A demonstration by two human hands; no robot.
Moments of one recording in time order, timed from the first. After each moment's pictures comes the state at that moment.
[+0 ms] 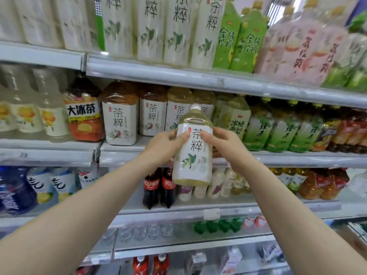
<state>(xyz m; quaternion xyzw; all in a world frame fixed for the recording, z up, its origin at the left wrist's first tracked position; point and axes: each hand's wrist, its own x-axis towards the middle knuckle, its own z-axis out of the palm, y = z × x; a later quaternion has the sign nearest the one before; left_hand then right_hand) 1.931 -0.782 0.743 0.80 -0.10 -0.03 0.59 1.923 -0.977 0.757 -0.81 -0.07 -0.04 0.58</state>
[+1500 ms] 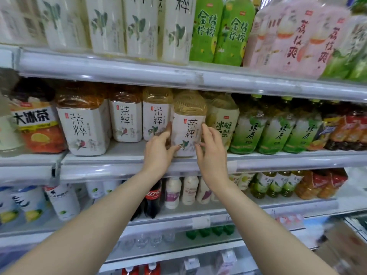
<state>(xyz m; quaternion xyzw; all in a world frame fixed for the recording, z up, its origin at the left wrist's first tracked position) 2.031 -0.851 0.687 0.86 -0.11 0.21 0.46 1.995 -1.004 0.688 -0.87 -0.09 -0.37 0.30</state>
